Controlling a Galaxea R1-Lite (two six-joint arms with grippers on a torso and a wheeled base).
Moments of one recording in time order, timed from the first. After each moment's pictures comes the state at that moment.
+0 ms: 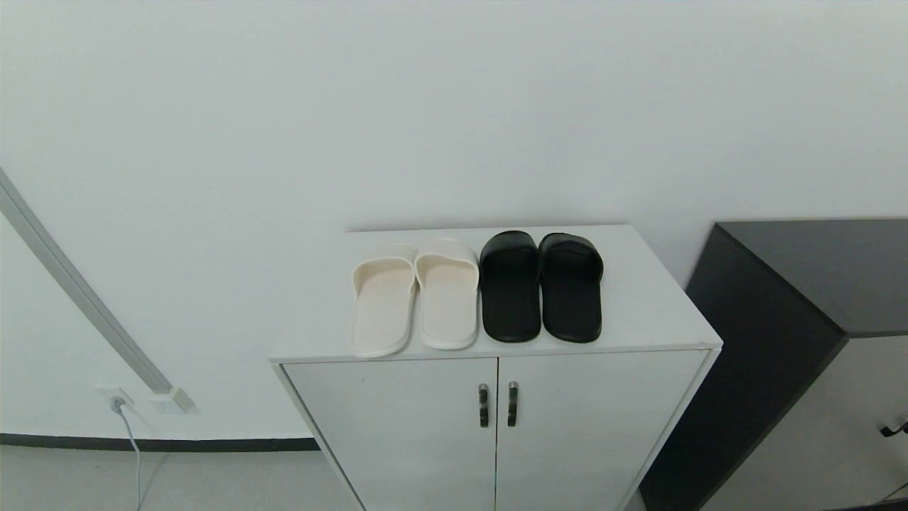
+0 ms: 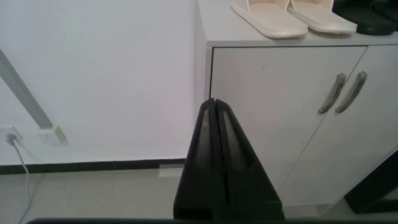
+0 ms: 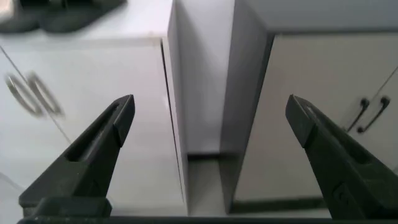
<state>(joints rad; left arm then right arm) 0.00 0.00 0.00 0.00 0.02 -0.01 0.00 0.00 -0.01 -0.02 -0.01 -0.02</state>
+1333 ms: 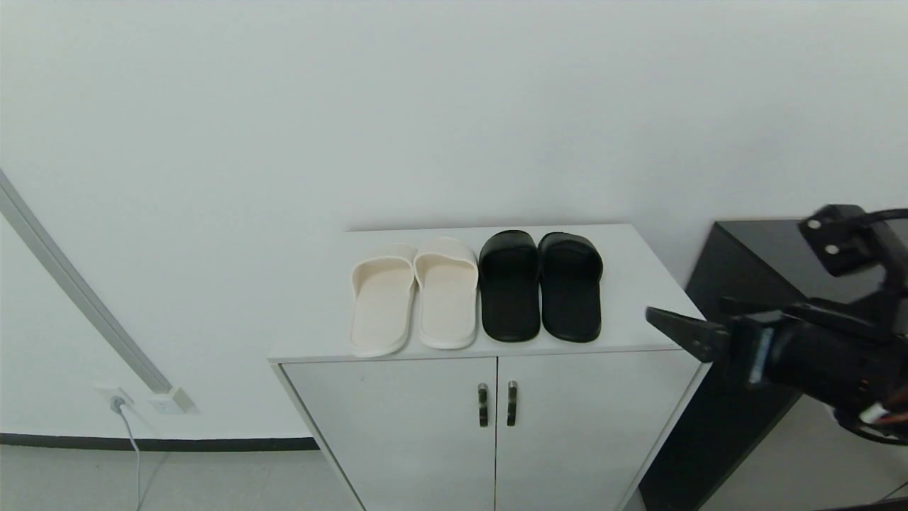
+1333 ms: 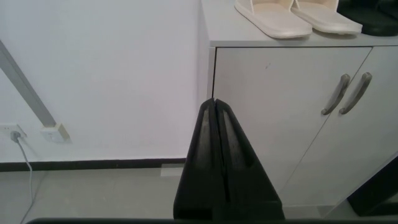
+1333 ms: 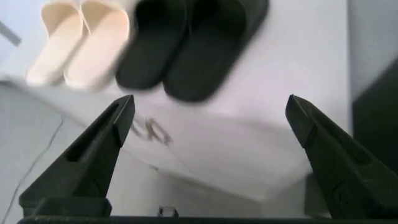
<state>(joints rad) 0.00 0.00 0.00 0.00 0.03 -0.01 0.67 1.33 -0.66 -0.47 -0.27 0.21</state>
